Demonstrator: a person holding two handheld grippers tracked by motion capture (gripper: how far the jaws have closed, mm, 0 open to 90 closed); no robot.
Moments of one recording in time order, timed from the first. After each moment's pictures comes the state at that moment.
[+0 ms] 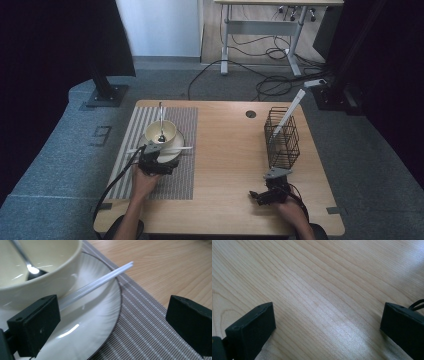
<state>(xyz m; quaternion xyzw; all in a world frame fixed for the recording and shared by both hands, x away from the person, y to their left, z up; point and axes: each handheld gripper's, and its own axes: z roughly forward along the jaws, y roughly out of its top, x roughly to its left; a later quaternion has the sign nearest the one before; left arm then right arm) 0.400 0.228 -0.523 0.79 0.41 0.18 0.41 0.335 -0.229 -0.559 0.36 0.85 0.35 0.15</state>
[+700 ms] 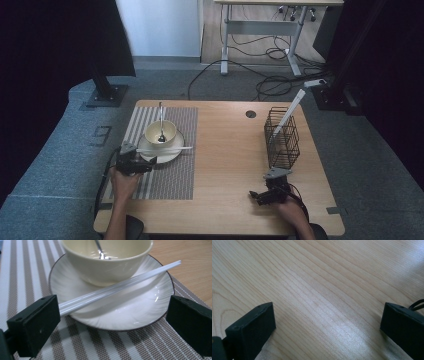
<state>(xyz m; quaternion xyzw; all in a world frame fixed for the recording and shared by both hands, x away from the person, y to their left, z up) 0.390 0.293 -0.518 0.75 0.48 0.22 0.40 0.335 -0.229 -0.559 0.36 0.85 0.36 0.15</state>
